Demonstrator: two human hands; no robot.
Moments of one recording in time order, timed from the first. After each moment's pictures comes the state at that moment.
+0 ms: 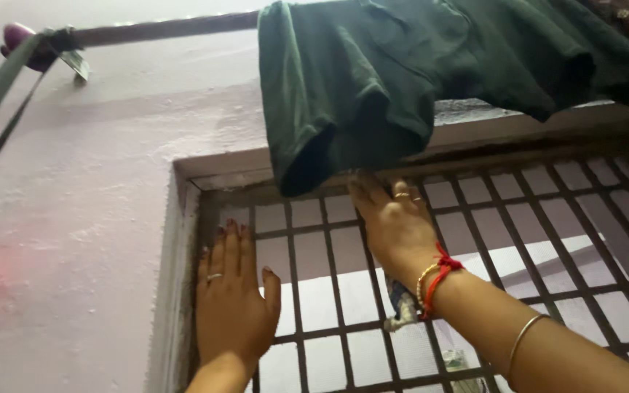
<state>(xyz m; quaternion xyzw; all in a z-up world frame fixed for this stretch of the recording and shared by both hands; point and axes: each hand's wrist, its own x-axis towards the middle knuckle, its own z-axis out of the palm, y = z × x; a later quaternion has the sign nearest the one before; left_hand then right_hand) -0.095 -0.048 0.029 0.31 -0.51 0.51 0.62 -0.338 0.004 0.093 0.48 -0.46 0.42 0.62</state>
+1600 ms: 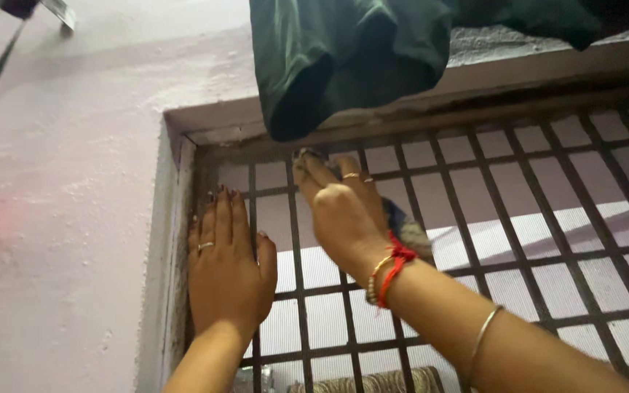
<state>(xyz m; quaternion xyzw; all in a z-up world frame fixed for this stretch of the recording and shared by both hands) -0.096 -0.043 0.010 0.33 -0.50 0.51 0.62 -0.267 -0.038 0.079 0.61 -0.46 0.32 0.56</state>
